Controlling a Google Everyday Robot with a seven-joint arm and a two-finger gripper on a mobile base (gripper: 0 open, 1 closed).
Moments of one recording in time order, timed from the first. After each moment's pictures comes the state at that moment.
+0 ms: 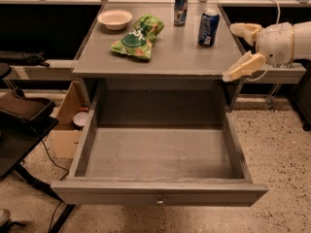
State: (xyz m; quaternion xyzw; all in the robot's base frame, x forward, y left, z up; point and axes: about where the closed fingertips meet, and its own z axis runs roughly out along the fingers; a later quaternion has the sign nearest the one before) arm 0.643 -0.197 0.924 -0.55 0.61 0.23 0.52
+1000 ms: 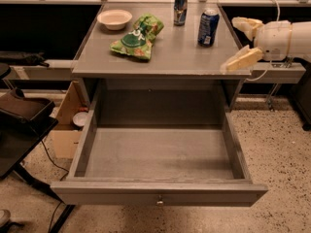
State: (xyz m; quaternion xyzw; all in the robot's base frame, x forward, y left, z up) arm 0.673 -0.203 0.931 -0.52 0.60 0.23 0.56
